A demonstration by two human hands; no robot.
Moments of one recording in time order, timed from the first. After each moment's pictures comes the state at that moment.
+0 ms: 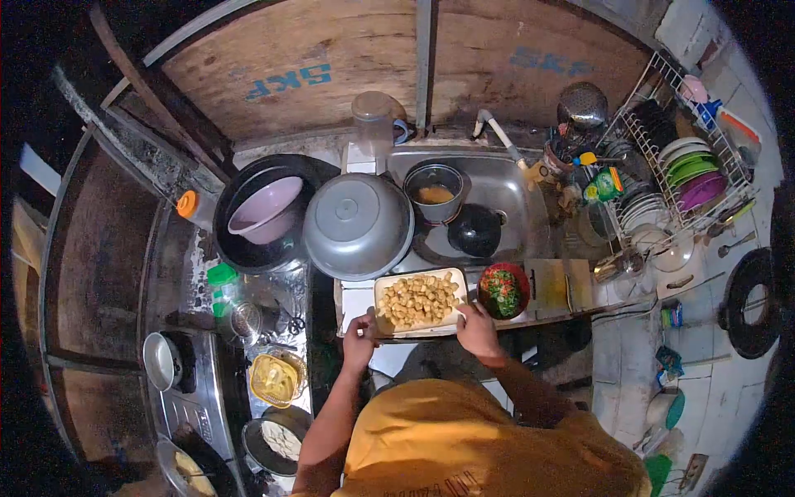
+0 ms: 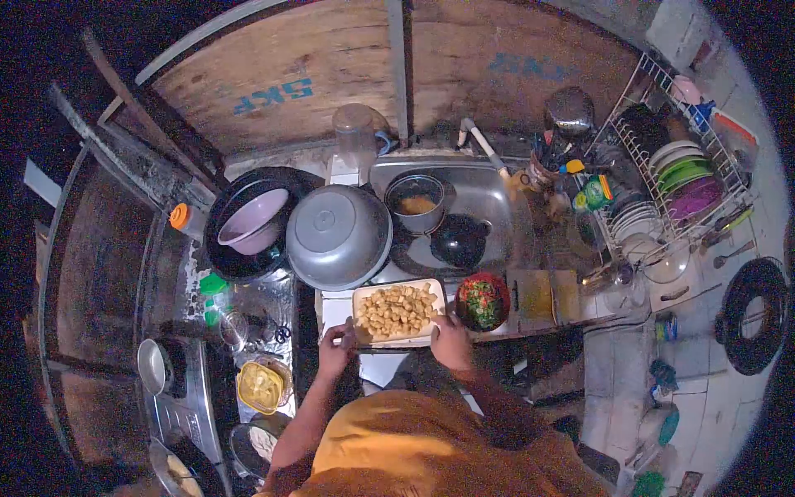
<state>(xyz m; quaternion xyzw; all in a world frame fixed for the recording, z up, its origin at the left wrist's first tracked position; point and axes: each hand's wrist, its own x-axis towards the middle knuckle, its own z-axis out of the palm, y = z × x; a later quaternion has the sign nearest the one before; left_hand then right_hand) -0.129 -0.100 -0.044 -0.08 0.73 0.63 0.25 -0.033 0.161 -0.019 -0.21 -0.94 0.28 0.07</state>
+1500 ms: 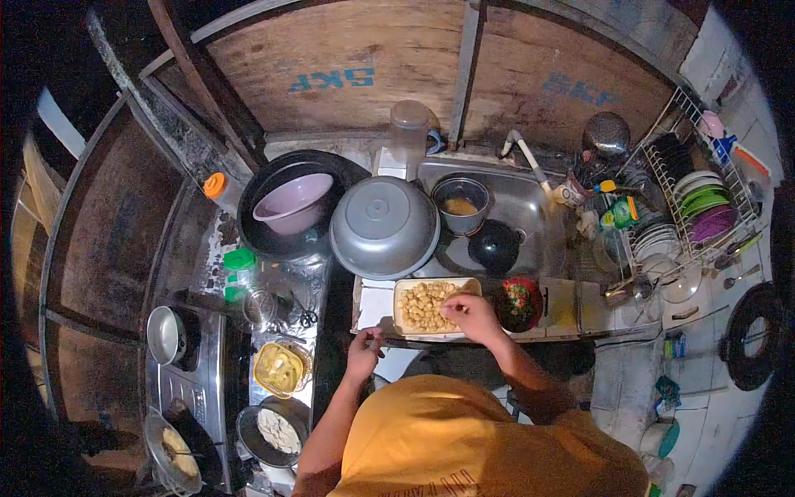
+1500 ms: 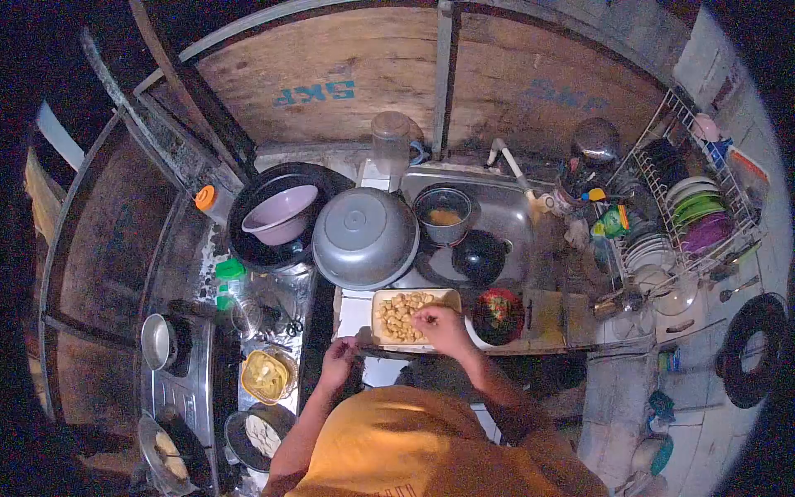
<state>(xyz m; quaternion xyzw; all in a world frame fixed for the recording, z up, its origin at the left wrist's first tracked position) -0.101 -0.134 -0.046 -0.09 0.68 0.69 0.24 -0.093 0.135 0.060 -0.13 -0.82 0.55 -0.09</state>
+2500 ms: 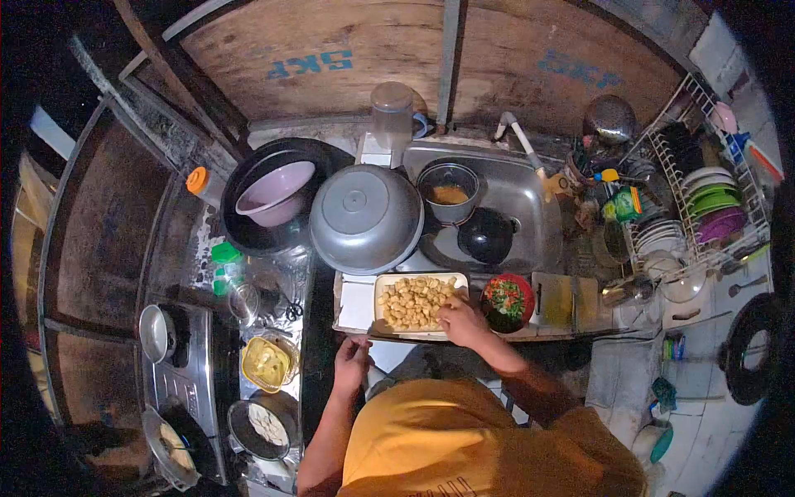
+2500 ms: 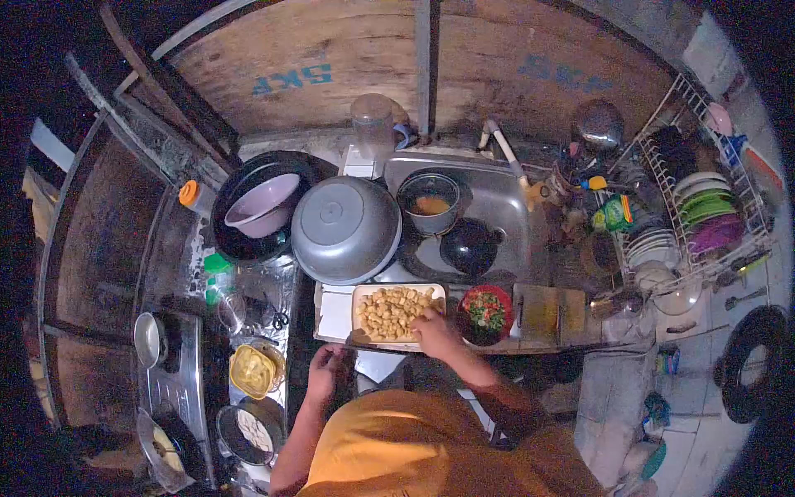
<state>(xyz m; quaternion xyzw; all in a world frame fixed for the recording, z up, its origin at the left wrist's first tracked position) -0.080 -0.106 -0.021 -0.15 0.64 0.71 0.23 -0.076 0.180 -0.019 0.03 -0.95 0.31 -0.07</state>
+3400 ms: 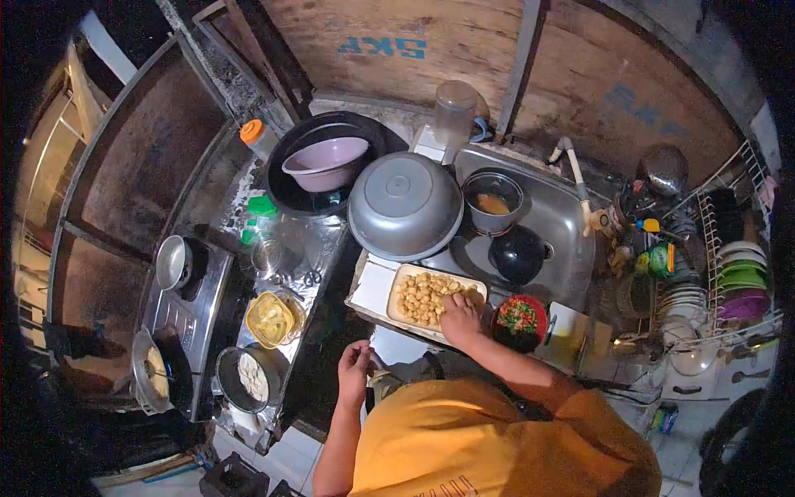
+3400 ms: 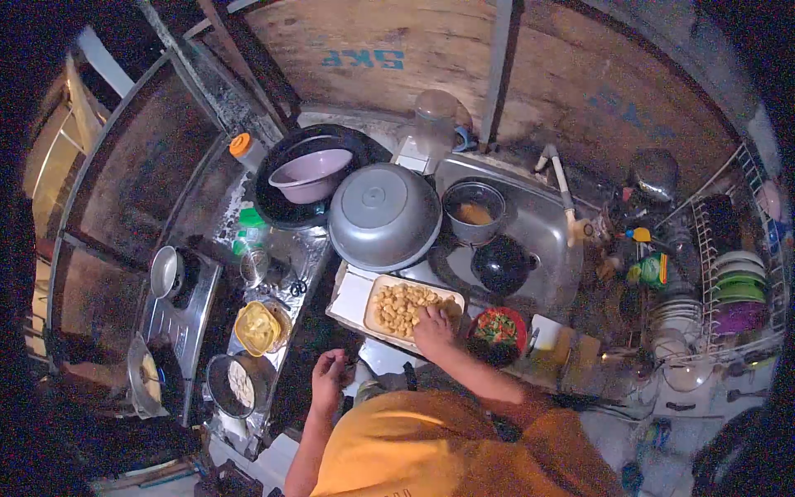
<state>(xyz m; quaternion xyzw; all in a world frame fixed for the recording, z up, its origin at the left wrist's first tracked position) -0.006 -0.085 -0.012 -0.29 0.60 0.74 0.10 -0.094 0.162 -0.036 0.13 -0.98 0.17 -0.04</state>
